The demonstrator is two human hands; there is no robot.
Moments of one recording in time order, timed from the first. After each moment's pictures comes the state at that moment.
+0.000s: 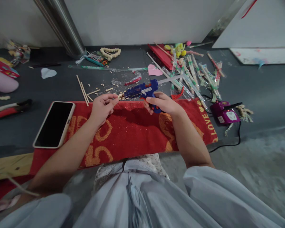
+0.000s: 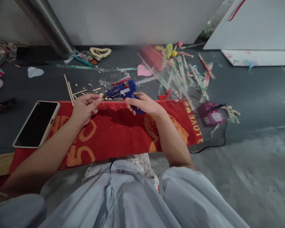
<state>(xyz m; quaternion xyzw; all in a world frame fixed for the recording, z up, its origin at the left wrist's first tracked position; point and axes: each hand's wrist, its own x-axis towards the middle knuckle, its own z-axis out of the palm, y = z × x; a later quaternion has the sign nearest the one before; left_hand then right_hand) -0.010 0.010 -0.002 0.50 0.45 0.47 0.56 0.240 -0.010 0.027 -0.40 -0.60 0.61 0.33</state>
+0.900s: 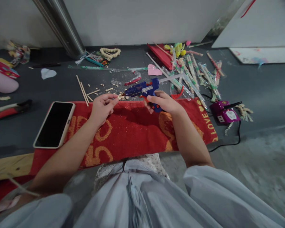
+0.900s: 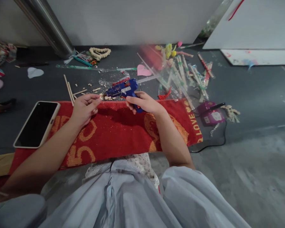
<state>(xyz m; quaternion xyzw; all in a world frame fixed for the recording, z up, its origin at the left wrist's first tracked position) -0.009 0.009 -0.001 0.50 0.46 0.47 0.57 0.242 -0.010 0.028 -0.40 -0.60 0.60 0.34</state>
